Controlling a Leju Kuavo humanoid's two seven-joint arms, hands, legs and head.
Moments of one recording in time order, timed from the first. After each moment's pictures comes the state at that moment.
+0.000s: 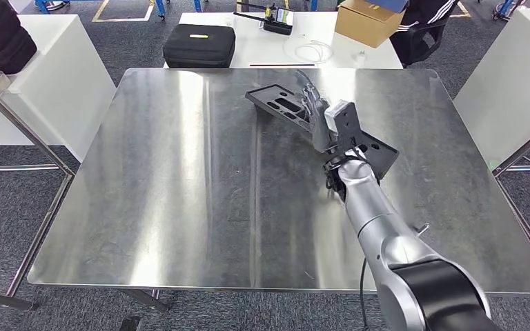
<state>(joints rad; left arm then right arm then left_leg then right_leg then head) -0.27 0.07 -1.47 -0.11 1.57 0.13 -0.23 -0.85 0.10 0.19 -0.62 0.18 0.25 -0.59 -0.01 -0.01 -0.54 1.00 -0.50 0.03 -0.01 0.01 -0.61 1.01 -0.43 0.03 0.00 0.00</state>
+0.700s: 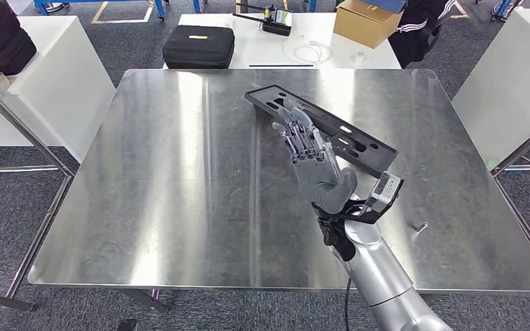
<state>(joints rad) -0.26 0.08 -1.47 -0.11 1.57 0.14 -0.24 -0.45 -0.02 0.46 -1.35 -0.18 0.38 -0.63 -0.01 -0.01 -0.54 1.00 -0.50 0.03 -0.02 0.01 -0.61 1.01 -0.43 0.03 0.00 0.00</state>
